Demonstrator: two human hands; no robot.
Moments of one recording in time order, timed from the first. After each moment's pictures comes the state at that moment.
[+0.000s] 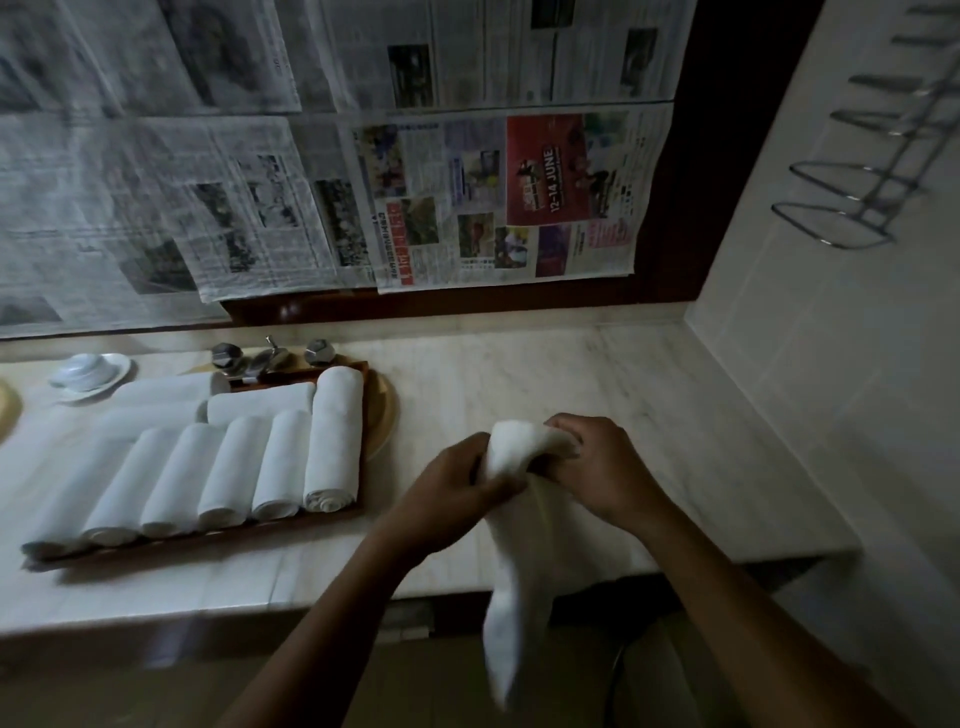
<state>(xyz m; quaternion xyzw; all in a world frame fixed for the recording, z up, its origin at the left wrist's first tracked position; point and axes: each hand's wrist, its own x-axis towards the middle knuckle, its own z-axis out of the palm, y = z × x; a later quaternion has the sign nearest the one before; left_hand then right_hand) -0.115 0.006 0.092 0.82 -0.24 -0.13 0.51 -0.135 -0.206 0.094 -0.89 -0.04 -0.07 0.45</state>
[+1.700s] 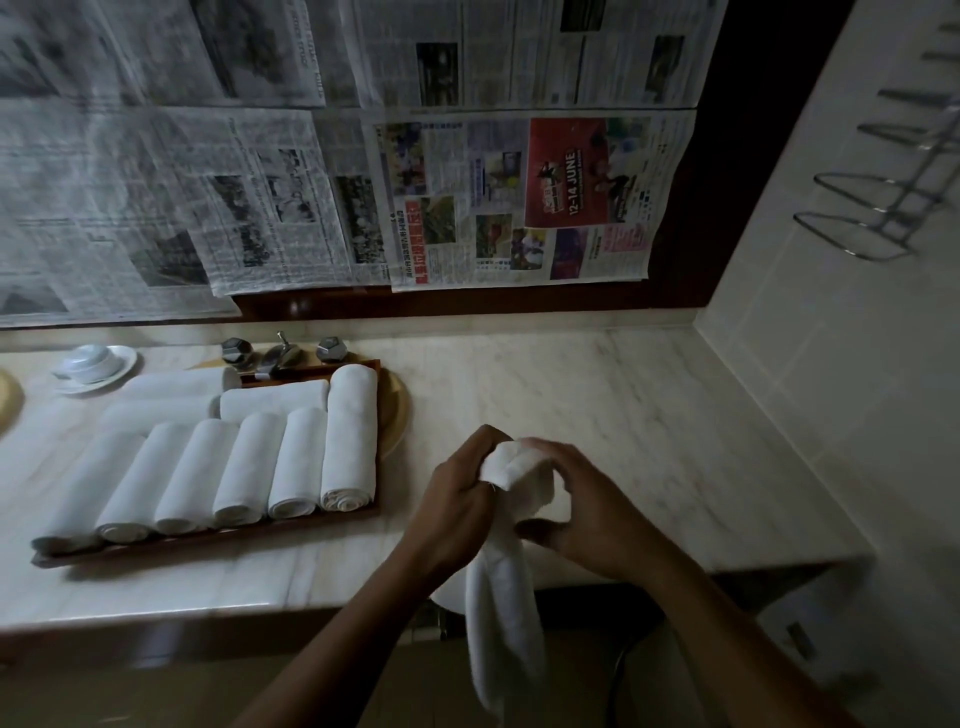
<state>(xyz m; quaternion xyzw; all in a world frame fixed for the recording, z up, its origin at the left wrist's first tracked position) -0.125 0.025 0.091 0.79 -0.24 0.00 0.57 -0.160 -0.162 0.080 -0.90 -0.07 0.01 0.43</state>
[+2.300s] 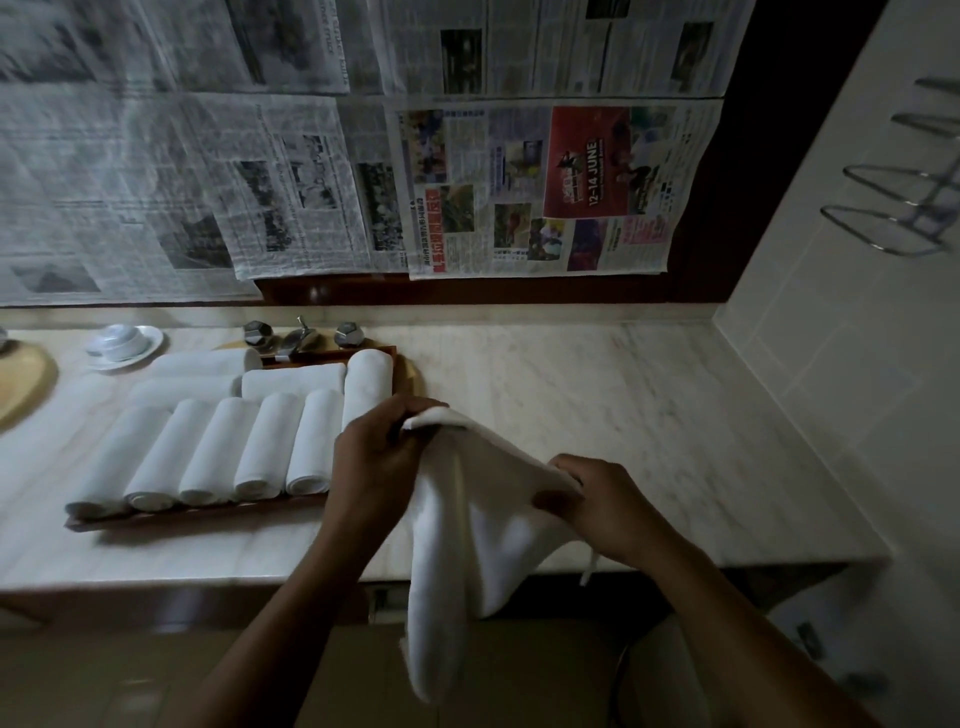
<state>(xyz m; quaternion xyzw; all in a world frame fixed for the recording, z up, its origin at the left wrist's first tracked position) -0.125 0.086 0.113 0.83 -0.12 0.16 0.52 -0.154 -0.170 0.064 -0.90 -0.07 0.04 0.42</state>
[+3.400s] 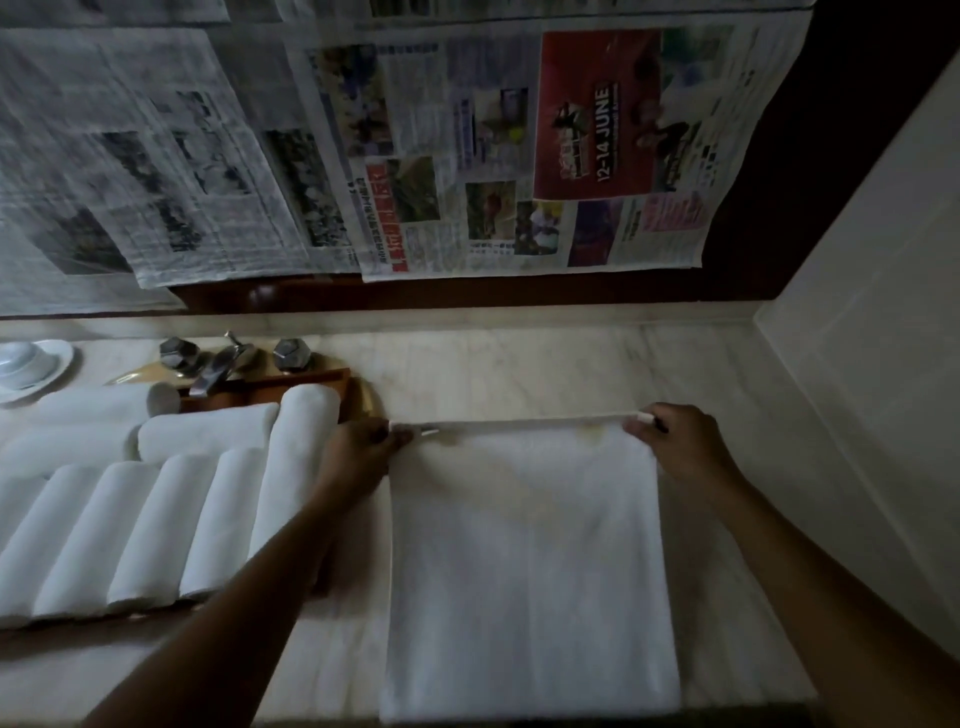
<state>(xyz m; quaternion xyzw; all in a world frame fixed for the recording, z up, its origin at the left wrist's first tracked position) 0.108 0.055 -0.025 0.88 0.03 -0.05 0.48 0.068 -0.351 -0.012 -0.94 0.11 -0.02 0.31</state>
